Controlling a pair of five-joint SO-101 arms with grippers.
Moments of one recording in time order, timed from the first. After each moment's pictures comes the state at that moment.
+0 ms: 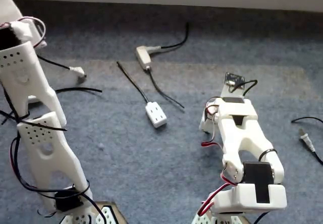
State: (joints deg) left arm -26.8 52.0 -93.0 100.4 8.8; right arm -2.5 2.1 39.5 50.6 -13.9
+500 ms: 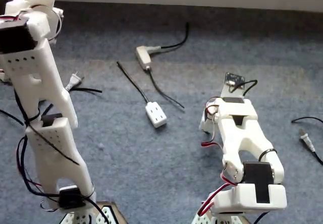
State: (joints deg) left arm -17.3 37.9 -93.0 100.5 -24.6; right arm -2.5 2.1 39.5 50.4 -13.9
